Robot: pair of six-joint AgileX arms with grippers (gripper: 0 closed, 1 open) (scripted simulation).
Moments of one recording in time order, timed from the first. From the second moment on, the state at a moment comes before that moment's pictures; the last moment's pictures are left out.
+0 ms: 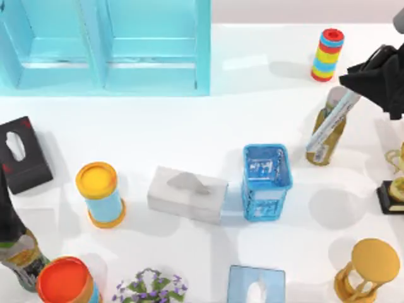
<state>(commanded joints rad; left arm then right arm) 0.00 0.00 0.00 0.00 0.00 0.00 0.09 1.42 1.04 -0.36 -0.73 -0.37</state>
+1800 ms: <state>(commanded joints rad) 0.00 0.00 0.00 0.00 0.00 0.00 -0.59 1.21 1.20 -0.92 -0.53 -0.72</state>
